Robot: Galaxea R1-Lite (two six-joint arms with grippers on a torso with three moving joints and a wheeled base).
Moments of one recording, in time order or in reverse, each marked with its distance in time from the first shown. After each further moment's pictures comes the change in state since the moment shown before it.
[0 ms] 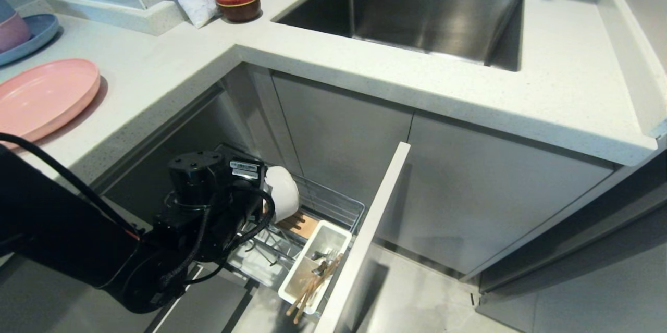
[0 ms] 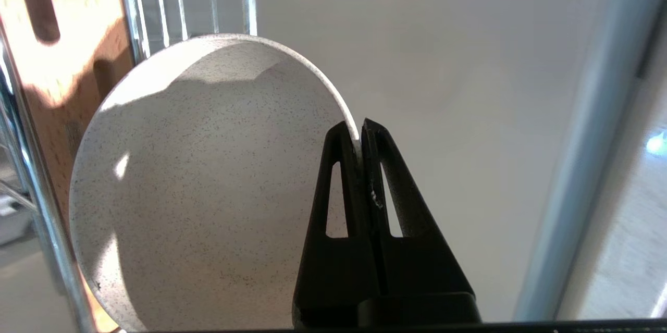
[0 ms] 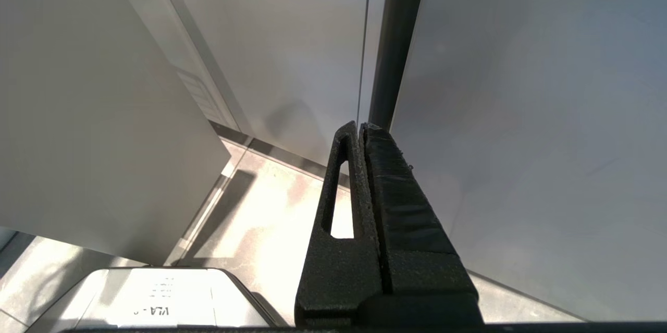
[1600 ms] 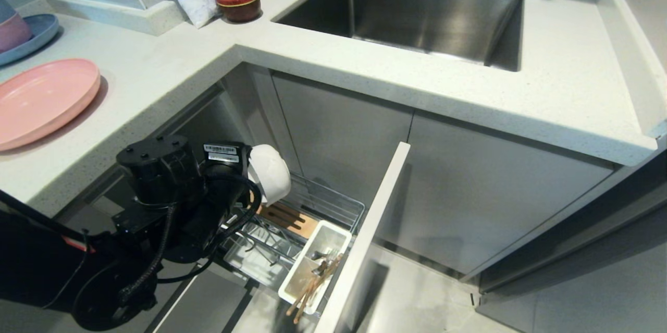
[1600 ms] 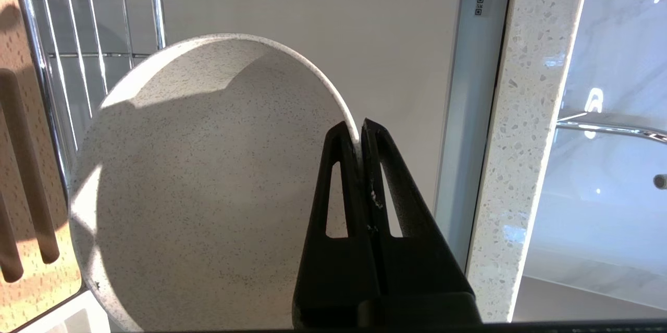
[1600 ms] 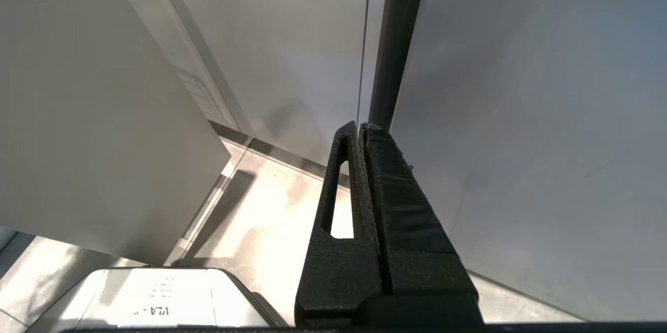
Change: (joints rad) left arm -0.048 -0.133 0.032 -0.043 0.093 0.004; right arm 0.000 0.000 0.000 0.000 0.000 0.000
